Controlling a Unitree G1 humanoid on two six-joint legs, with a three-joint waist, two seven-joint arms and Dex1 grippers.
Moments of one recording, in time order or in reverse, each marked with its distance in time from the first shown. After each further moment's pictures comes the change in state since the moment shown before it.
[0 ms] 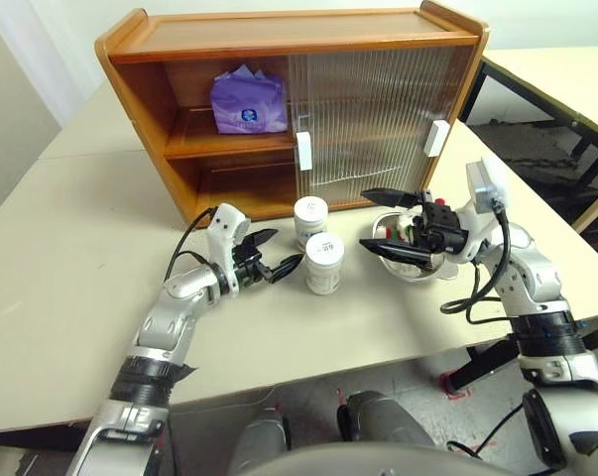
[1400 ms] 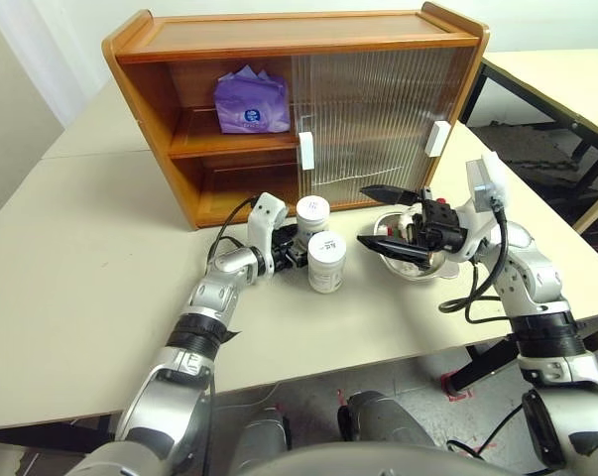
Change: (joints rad) left arm -0.230 -0.161 -0.058 0.361 0.136 -0.048 0.020; right arm 0.004 0.001 0.000 -0.024 -0.003 0.004 -0.040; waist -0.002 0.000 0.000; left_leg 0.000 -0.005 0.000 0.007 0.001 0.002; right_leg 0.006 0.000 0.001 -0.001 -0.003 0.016
